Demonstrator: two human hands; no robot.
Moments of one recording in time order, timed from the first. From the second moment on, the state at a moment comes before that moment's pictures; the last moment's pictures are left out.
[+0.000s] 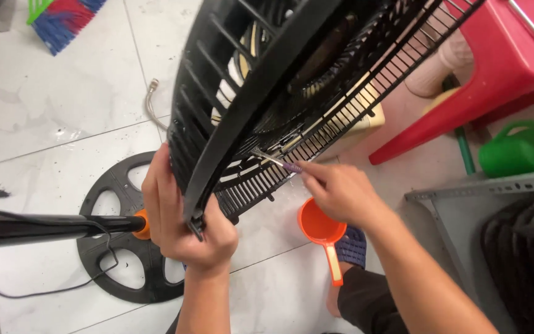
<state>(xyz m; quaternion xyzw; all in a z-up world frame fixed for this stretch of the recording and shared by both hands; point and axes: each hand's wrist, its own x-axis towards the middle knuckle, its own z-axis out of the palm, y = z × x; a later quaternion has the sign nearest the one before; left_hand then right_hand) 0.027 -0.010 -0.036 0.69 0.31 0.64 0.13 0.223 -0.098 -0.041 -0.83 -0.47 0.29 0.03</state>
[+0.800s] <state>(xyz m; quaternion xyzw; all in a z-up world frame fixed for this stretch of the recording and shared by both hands) 0.032 -0.014 -0.036 0.69 0.31 0.64 0.13 0.239 -0.105 -0.016 -0.84 -0.44 0.31 0.09</state>
